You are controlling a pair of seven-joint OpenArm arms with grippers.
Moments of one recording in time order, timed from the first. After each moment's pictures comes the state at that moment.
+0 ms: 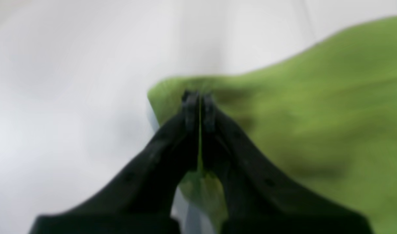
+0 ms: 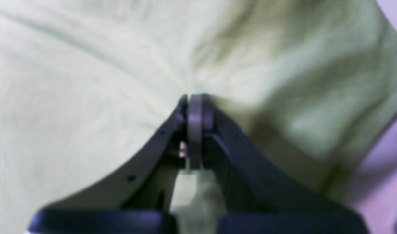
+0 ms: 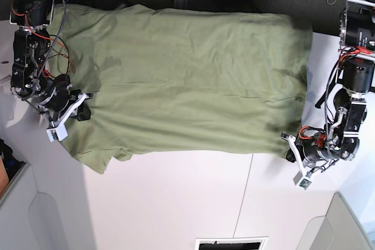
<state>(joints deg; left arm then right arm) -30.6 -31.9 18.0 55.1 -25.3 -26.9 38.5 9.7 19.2 6.8 69.2 26.2 29.6 -42.6</state>
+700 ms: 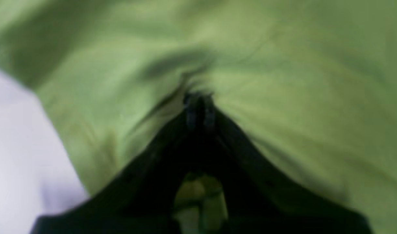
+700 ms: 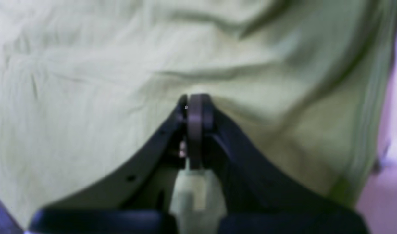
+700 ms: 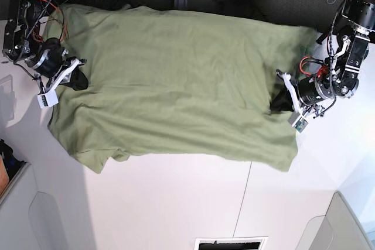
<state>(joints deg) -5.1 -36.5 17.5 71.1 -24.5 -31.9 25.1 -4.4 19.2 13.5 78.1 33.8 32.8 -44.8</state>
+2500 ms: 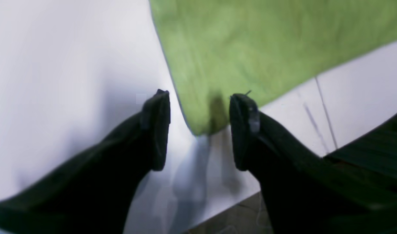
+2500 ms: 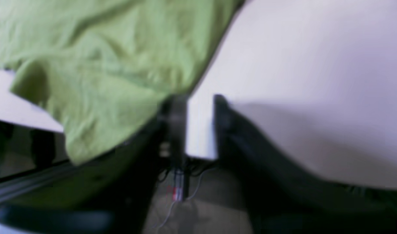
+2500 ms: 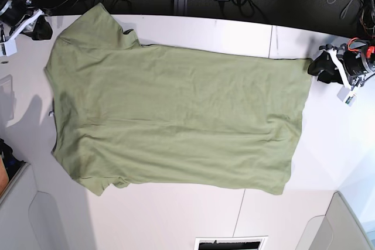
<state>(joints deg) 15.6 -44.8 -9.0 80.2 -49.3 -37.9 44.6 -29.5 21.6 34.7 95.9 46.6 33.1 -57.0</state>
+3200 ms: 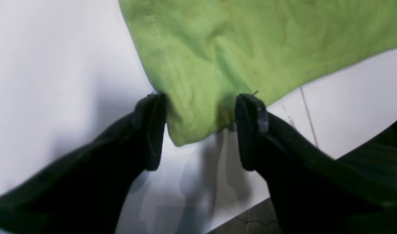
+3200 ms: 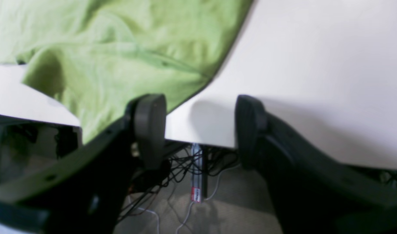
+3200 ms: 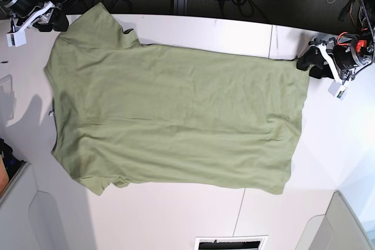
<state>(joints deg) 15.6 -40.3 -9.3 80.4 -46.9 -36.8 44.4 -30.3 17.0 34.0 95.9 47.1 33.1 -56.4</state>
